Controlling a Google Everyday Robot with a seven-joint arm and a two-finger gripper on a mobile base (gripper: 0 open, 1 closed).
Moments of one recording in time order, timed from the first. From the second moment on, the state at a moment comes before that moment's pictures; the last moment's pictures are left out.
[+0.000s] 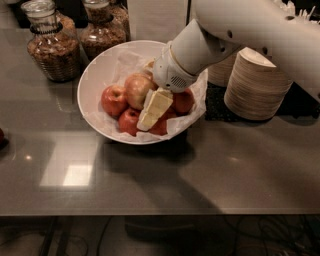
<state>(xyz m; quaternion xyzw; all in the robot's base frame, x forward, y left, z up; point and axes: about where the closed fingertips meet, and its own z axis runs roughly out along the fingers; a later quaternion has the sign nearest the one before) 0.551 0.028 0.903 -0.69 0.64 0.15 0.31</state>
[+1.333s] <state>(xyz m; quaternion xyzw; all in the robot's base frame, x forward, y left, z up) 0.549 0.028 0.908 -0.69 0.64 0.16 0.32</state>
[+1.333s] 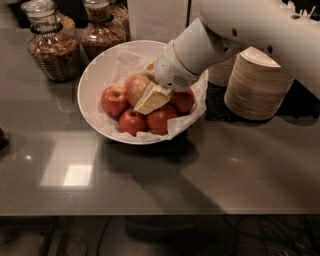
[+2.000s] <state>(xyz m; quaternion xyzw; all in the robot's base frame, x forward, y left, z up) 0.534 0.021 1.003 -0.70 0.59 0.14 0.38</state>
